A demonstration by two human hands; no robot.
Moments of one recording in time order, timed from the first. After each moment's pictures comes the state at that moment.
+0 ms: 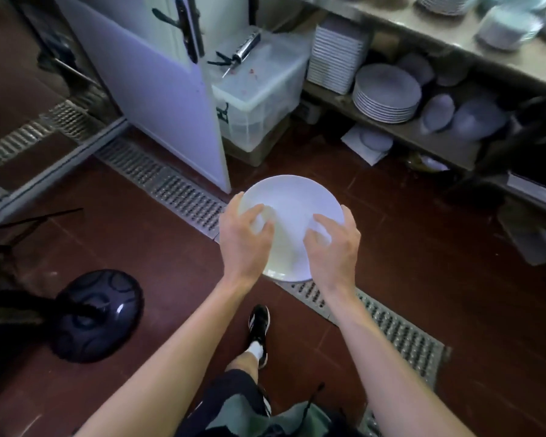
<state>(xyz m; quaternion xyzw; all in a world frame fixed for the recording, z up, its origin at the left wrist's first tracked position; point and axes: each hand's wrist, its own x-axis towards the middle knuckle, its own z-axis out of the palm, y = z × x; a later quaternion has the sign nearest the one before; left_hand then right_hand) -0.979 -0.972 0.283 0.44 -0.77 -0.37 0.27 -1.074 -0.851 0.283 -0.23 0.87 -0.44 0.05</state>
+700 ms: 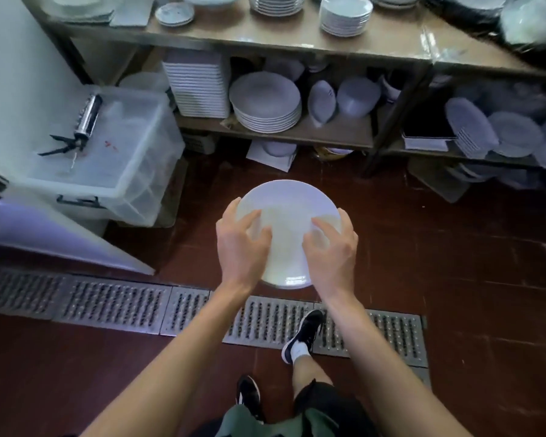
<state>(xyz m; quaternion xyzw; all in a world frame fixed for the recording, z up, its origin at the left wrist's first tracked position) -1.320 -1.004 0.292 0.24 -0.86 -0.42 0.16 -1.354 -0.853 0.285 -0.01 0.90 -0.44 -0.05</state>
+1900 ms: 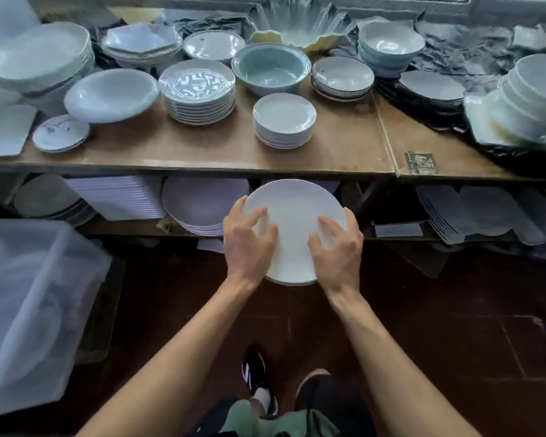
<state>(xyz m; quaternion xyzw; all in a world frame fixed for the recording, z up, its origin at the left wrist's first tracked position) -1.921 -0.987 0.319 0.18 -0.86 -0.44 0.16 -1.932 -0.832 0.314 0.04 0.90 -0.42 -0.10</state>
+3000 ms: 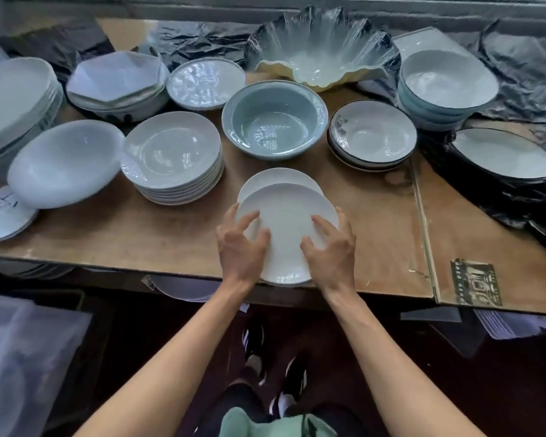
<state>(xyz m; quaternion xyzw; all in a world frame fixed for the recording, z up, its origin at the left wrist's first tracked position) -2.290 -1.016 0.294 0.28 -0.84 -0.45 0.15 -2.322 -0.862 0.298 0.00 0.89 -0.45 -0.01</state>
